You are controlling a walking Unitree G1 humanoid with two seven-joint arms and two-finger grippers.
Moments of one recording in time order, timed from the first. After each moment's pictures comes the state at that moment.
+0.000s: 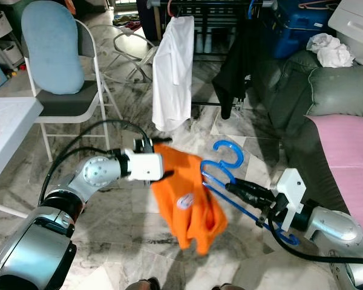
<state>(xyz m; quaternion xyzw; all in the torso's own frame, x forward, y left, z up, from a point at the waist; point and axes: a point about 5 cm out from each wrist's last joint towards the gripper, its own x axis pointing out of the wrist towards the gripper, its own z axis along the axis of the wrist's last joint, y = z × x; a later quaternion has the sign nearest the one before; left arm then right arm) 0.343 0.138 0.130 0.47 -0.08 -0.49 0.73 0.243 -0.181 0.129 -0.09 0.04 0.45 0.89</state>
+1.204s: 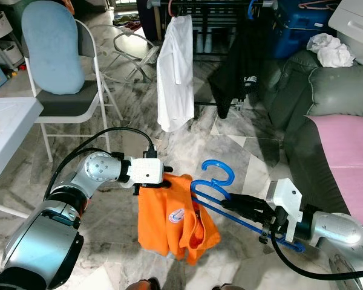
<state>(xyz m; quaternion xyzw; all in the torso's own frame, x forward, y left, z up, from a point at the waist) 0.342 0.140 0.121 0.42 0.04 -0.60 0.69 0.232 -0.178 0.130 -0.12 0.07 0.51 0.85</state>
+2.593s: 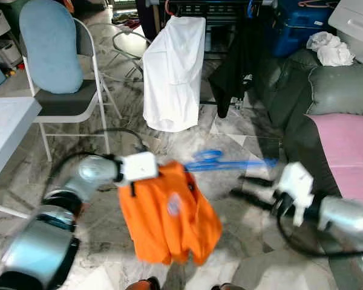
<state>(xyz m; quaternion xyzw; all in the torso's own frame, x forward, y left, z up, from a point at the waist) 0.350 0.163 0.113 0.40 0.07 -0.49 0.77 0.258 -0.203 0.149 -0.18 0.05 0.45 0.87</state>
